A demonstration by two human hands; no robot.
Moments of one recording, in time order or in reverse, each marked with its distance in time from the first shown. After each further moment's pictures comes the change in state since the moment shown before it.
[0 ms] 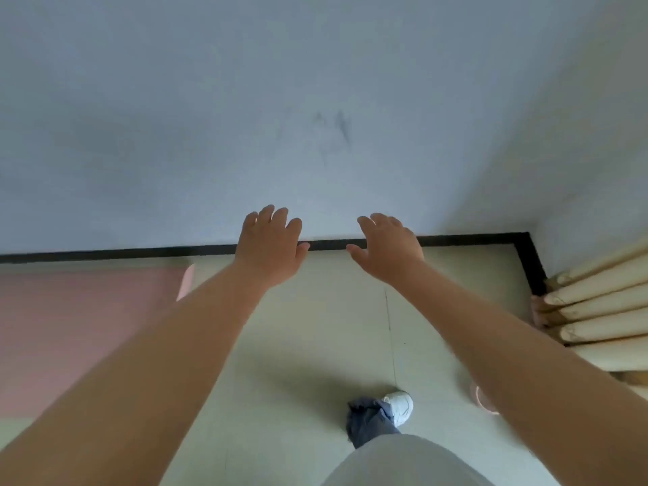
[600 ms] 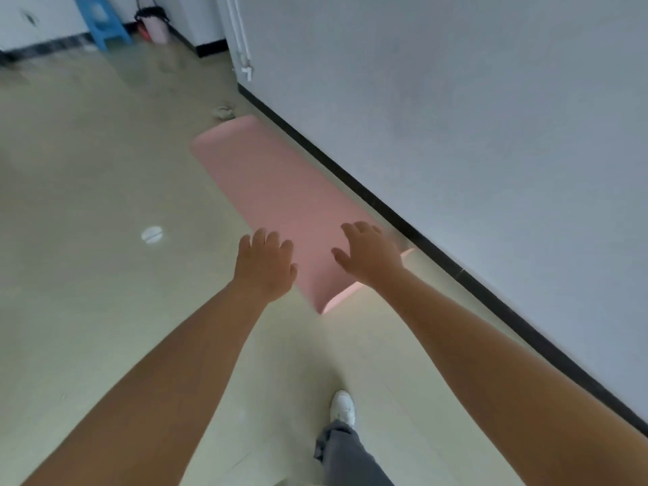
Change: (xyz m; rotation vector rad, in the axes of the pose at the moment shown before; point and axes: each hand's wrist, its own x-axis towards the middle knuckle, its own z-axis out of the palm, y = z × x) left_hand -0.494 -0.277 0.130 -0.218 -0.107 -0.952; right_hand -0.222 -0.506 0.114 -0.199 -0.119 -0.925
